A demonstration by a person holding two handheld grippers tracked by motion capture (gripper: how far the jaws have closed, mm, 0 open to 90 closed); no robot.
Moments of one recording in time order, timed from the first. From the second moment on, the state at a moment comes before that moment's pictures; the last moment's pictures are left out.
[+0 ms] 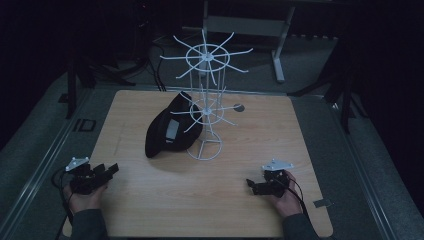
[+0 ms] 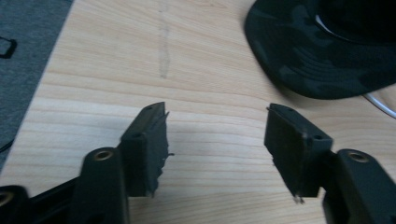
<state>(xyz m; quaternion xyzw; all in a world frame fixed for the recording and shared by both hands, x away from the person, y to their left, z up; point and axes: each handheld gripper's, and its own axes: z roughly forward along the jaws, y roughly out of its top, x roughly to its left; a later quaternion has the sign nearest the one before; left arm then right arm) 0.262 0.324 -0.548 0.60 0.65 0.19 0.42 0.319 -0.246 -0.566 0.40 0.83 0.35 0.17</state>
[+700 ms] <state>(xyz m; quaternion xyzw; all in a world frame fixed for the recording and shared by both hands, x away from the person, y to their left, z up) 0.320 0.277 -0.494 0.71 0.55 0.21 0.39 0.318 -0.247 -0.567 0.41 0.83 0.35 0.18</state>
